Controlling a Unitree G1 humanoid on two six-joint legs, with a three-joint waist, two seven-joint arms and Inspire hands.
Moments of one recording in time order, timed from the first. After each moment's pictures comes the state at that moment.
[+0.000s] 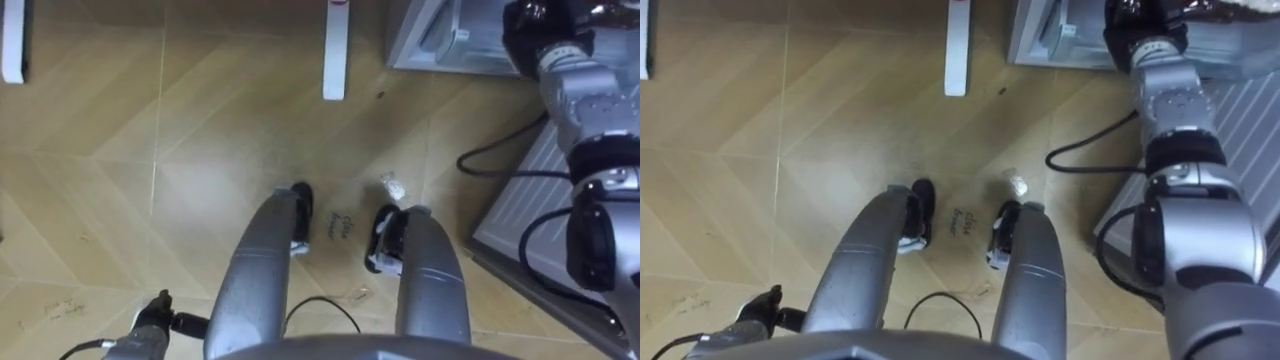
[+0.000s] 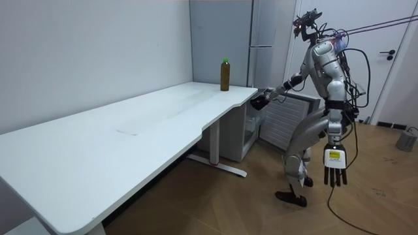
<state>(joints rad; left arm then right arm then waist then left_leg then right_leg) 0.07 0.28 -0.20 1.09 -0.13 0.12 0.11 -0.70 -0.42 -0.10 0.96 1.51 0.05 -0.18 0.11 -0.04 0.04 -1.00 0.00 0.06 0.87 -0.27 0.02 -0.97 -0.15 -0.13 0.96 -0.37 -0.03</state>
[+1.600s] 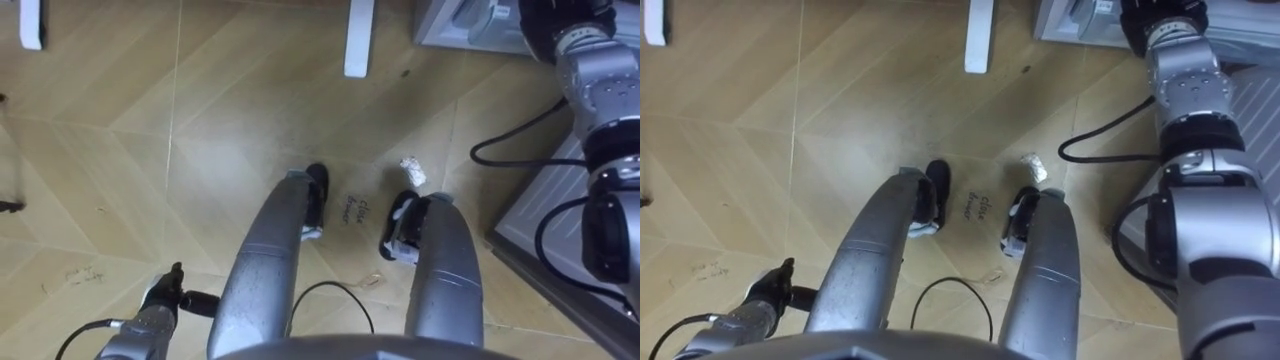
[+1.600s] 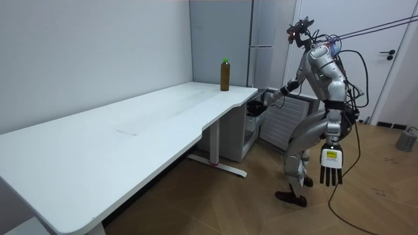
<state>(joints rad) 0.10 0.32 -0.29 0.91 -0.20 0.12 0.11 -0.73 -0.46 -0.04 0.97 1.54 0.03 -0.20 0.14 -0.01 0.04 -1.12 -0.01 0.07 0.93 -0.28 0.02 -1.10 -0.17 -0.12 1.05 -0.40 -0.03</state>
